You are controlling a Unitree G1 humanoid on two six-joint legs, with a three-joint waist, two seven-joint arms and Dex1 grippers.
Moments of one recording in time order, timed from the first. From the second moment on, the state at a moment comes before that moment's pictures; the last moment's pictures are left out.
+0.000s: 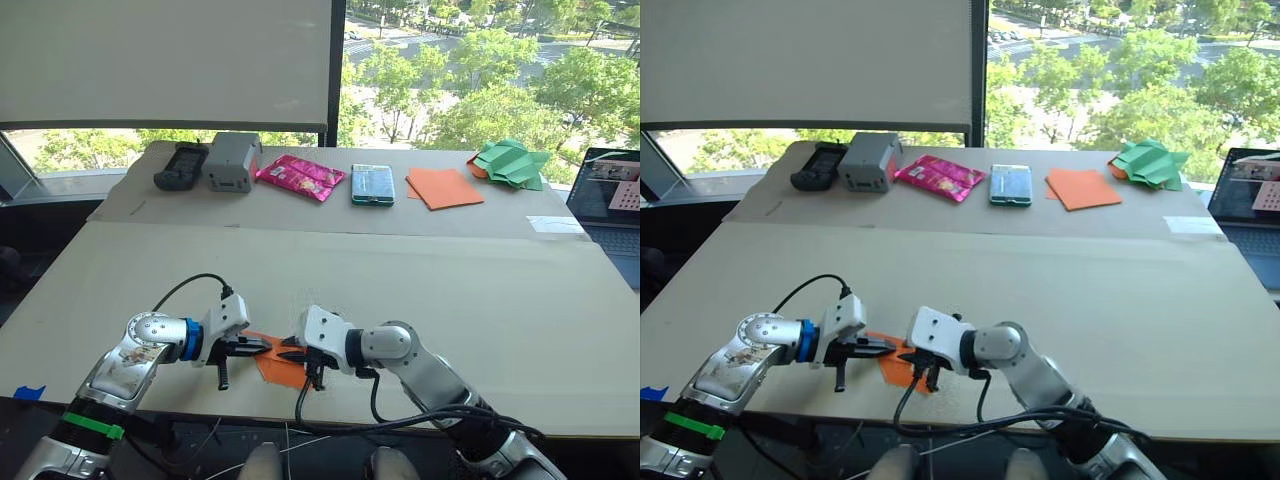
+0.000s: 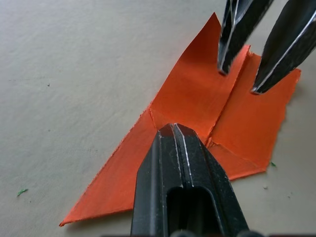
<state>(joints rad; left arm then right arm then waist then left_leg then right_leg) -0.23 0.76 -0.19 -0.03 -0.23 0.36 -1.16 -0.39 -0.29 0.59 -0.20 -0.03 0.46 0.82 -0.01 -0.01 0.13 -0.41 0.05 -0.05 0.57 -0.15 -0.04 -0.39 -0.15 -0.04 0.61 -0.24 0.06</state>
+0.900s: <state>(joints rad) -0.21 0.77 -0.21 -0.04 -0.19 0.30 -1.15 -0.39 -0.28 0.66 -0.13 -0.11 0.50 0.78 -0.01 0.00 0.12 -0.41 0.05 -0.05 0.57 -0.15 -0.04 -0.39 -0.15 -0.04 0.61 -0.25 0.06</state>
